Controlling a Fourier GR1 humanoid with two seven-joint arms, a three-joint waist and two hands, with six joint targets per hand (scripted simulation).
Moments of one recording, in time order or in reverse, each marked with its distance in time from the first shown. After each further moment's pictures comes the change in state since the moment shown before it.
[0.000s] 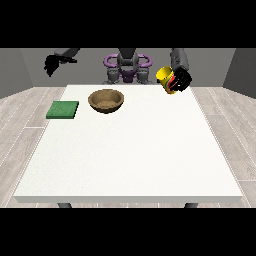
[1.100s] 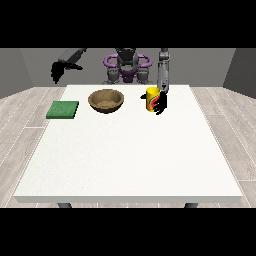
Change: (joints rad) left arm 0.194 -0.276 0.222 0.025 0.424 -0.225 -0.570; right arm -0.008 0.069 0.060 -0.212 0.021 -0.048 -0.038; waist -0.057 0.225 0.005
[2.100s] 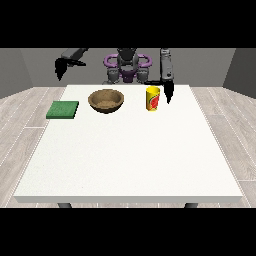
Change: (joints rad) left arm 0.192 -0.030 -0.031 -0.463 0.079 -0.179 0.341; right arm 0.050 0.029 0.014 -0.084 -0.003 -0.038 0.069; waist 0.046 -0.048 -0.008
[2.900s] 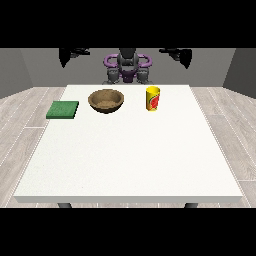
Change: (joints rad) left arm 0.119 0.119 0.015 -0.479 0.153 -0.118 0.514; right arm 0.066 0.022 0.020 -0.106 -0.011 -0.066 0.157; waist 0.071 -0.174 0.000
